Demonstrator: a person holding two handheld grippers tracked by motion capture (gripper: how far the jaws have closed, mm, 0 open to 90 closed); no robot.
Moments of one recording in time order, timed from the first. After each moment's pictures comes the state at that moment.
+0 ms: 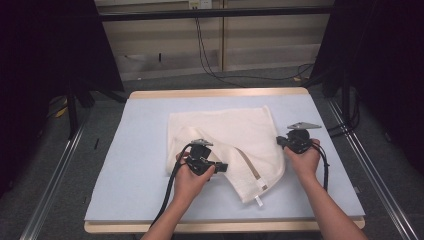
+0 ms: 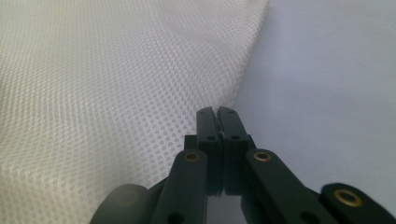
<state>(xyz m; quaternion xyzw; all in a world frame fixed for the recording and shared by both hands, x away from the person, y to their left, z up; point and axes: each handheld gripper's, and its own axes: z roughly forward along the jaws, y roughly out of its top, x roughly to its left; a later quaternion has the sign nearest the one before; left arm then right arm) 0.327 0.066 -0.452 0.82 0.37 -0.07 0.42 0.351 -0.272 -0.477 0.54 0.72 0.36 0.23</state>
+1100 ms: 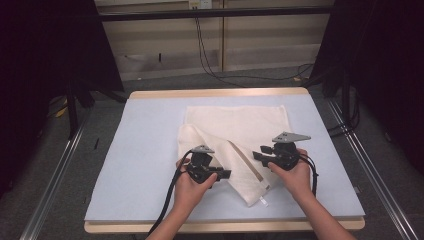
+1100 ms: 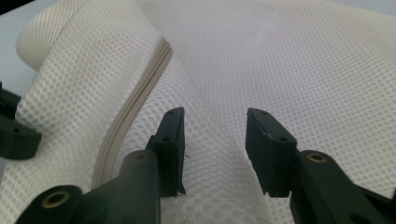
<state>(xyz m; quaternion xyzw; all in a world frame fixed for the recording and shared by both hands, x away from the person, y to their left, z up) 0.307 0.069 -0.452 0.82 0.36 -0.07 0.44 0.301 -0.212 -0.451 0.46 0.76 0.43 0.17</state>
